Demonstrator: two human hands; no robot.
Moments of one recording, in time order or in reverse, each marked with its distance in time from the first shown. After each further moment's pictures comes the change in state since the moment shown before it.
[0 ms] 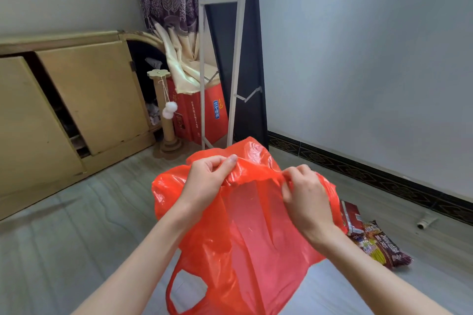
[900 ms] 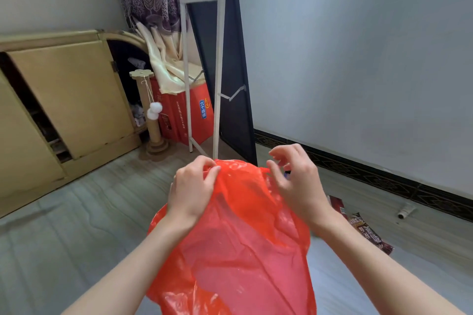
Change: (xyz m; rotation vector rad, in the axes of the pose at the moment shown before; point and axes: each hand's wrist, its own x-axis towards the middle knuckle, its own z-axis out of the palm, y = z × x) left_hand -0.005 -0.014 0.014 0.652 0.228 0.191; right_hand 0.008 0.006 -0.031 0.395 0.151 -0.148
